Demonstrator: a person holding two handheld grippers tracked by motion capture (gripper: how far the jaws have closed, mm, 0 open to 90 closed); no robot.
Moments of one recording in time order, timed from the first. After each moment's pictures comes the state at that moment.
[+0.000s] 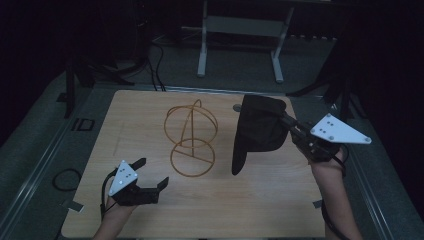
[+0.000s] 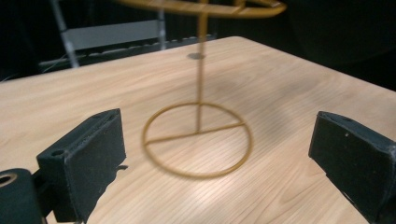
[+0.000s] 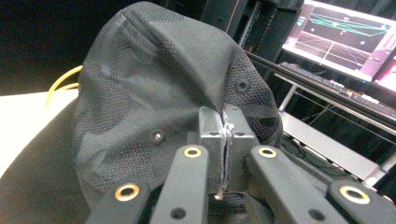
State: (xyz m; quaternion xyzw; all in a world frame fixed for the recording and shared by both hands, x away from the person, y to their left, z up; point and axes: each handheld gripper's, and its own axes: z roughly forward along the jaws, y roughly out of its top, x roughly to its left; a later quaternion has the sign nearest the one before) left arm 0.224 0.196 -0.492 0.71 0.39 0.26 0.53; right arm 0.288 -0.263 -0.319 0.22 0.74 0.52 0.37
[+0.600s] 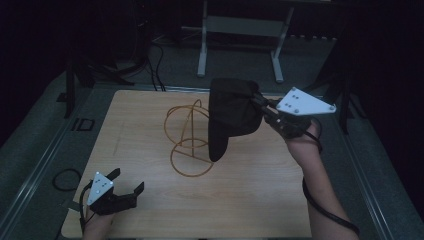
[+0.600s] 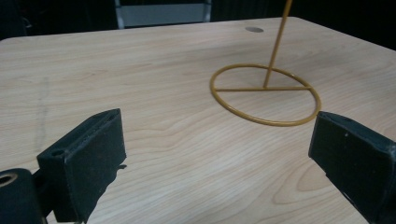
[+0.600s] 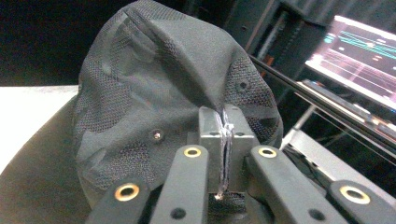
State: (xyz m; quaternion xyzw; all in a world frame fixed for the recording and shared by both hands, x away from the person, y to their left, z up) left arm 0.209 0.251 -0.532 0.68 0.46 0.29 0.49; right arm 0.319 -0.197 -0.285 0.17 0.76 0.51 0.36
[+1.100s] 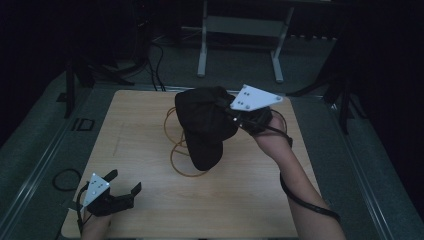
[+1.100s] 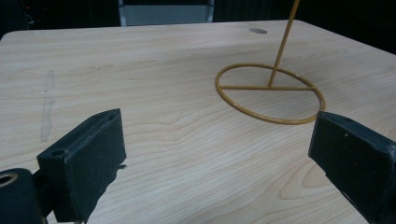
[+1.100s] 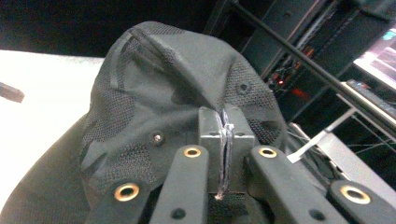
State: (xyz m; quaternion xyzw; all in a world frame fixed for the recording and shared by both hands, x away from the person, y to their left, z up) left arm 0.208 0.256 -0.537 0.67 0.47 0.28 0.50; right arm 0.331 -0.121 -0.291 0.12 0.82 0.46 0.32
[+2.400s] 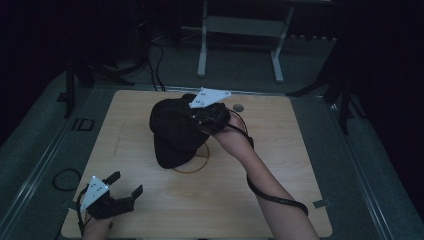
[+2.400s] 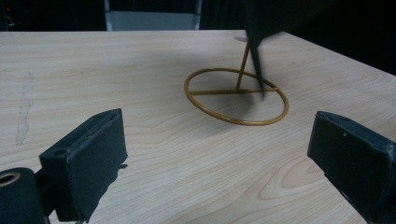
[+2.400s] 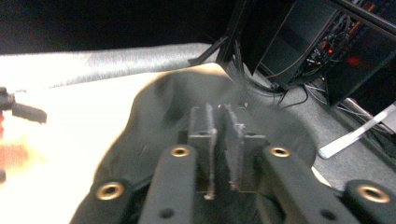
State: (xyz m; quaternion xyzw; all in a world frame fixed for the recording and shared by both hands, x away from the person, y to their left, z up) left arm 0.203 0.255 -0.540 0.67 0.45 0.27 0.53; right arm 0.360 -0.046 -0.331 0.16 0.84 0.46 0.23
